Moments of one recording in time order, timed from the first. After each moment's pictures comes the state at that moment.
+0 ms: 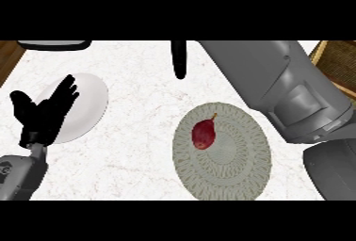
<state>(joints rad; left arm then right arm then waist) -0.25 0.47 -0.12 -1.33 0.33 0.14 0.16 -1.71 -0.12 0.44 -0.28 -0.01 0.77 0.78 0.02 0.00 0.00</state>
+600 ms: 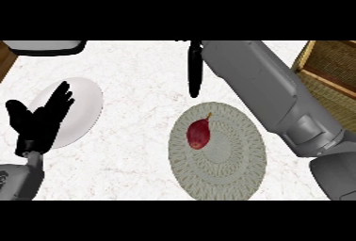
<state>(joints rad) -0.19 0.46 -0.09 -1.36 0.30 0.15 0.16 -1.39 -0.17 0.46 -0.59 0.07 0.65 0.73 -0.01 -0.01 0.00</state>
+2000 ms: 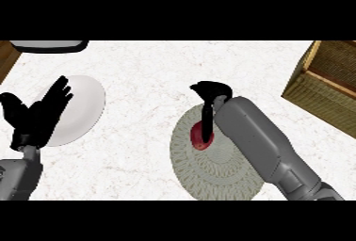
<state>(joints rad) -0.22 0.41 0.01 -1.36 0.24 0.05 0.20 -0.91 -0.10 0.45 -0.80 0.41 0.50 0.62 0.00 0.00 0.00</state>
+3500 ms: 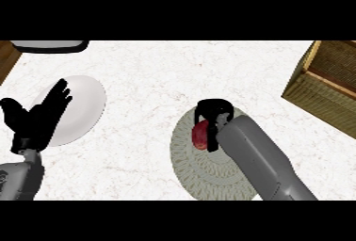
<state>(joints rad) -0.20 0.34 0.10 -1.38 0.14 -0.02 0.19 -0.73 -0.07 0.41 -0.95 0.66 0.66 0.53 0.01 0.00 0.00</state>
